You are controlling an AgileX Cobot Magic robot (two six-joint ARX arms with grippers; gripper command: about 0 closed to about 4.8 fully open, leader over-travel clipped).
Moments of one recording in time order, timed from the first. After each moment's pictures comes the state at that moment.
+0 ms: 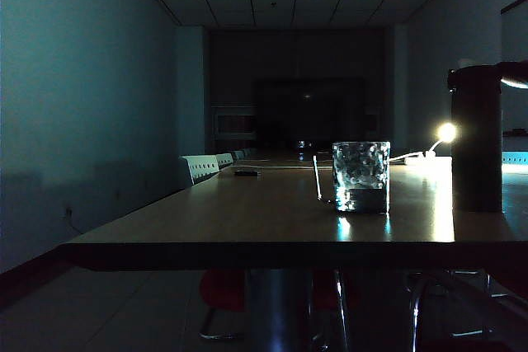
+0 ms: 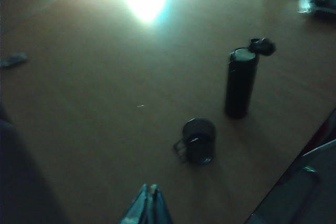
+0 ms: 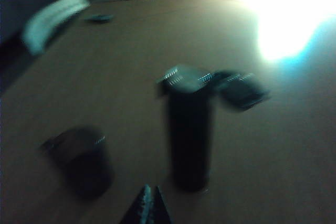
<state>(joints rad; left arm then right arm) -0.62 1.56 2.37 -1.18 0.06 0.23 -0.01 0.69 0.74 -0.23 -0.09 0.08</state>
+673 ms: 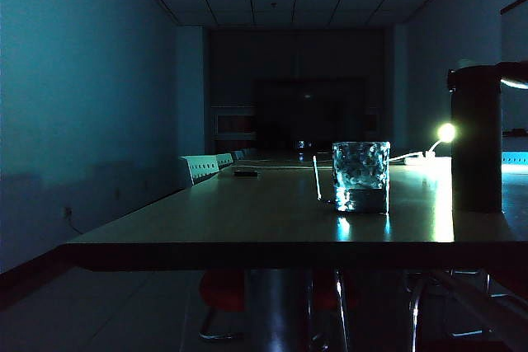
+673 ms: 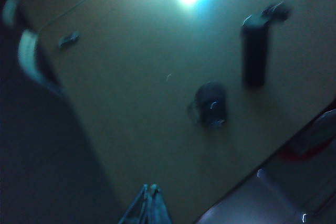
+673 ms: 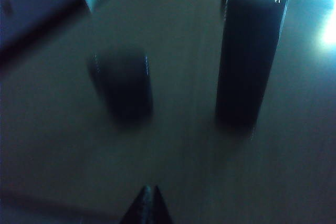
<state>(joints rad) -1.22 1.39 2.31 -1.39 -0.66 0.02 -0.01 0.47 0.40 -0.20 -0.26 0.05</state>
